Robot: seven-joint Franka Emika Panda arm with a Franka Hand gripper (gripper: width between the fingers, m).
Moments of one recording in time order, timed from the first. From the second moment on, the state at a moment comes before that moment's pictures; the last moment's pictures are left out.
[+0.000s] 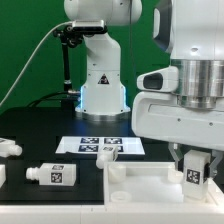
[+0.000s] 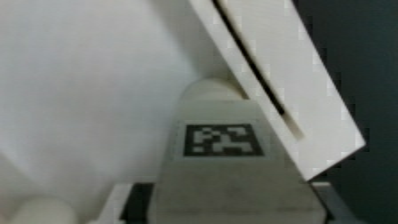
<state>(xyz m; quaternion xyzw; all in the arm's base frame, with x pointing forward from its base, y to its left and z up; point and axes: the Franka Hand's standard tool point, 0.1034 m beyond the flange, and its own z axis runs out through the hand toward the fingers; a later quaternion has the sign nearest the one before) 0.643 0.106 0.069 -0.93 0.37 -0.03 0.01</state>
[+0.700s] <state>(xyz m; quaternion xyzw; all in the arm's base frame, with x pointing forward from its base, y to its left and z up) 0.642 0.112 0.067 -0.67 0.74 0.00 0.06</state>
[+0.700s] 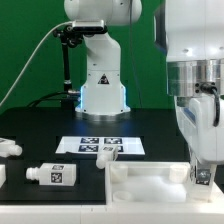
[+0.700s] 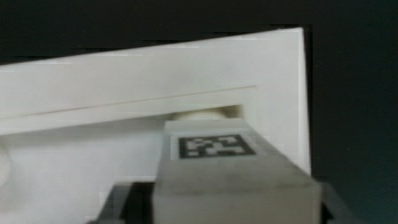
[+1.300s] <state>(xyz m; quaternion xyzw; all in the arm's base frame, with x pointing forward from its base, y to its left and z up) 0.640 0.115 0.065 -0.89 0.46 -0.03 0.04</state>
